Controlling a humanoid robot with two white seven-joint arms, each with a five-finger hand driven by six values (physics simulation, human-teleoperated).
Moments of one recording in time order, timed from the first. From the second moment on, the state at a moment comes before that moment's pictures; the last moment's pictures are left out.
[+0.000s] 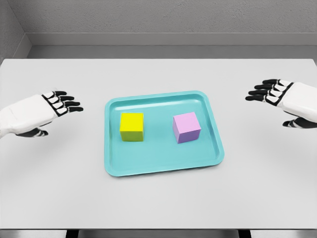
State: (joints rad) left arm -0.15 0.96 -0.21 -1.70 -0.59 -0.61 -0.27; right arm -0.14 -1.16 0.21 -1.76 0.31 -0.61 0.25
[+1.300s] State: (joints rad) left arm -0.41 0.83 -0.48 -1.61 -0.78 -0.61 -0.35; right arm -0.58 -0.84 0.60 -1.65 0.77 -0.61 0.61
